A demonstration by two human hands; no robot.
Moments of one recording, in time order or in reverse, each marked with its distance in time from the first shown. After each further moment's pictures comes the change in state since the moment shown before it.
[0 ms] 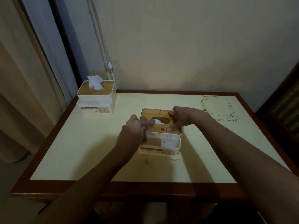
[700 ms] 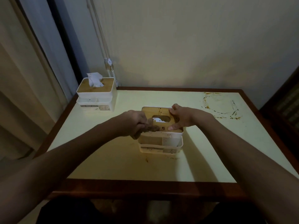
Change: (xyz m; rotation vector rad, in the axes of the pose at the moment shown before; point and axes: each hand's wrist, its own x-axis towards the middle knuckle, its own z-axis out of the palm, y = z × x) left_hand 0.051 -0.030 -0.026 0.193 -0.476 0.461; right_hand -0.002 0.005 0.008 0.023 0.025 -0.083
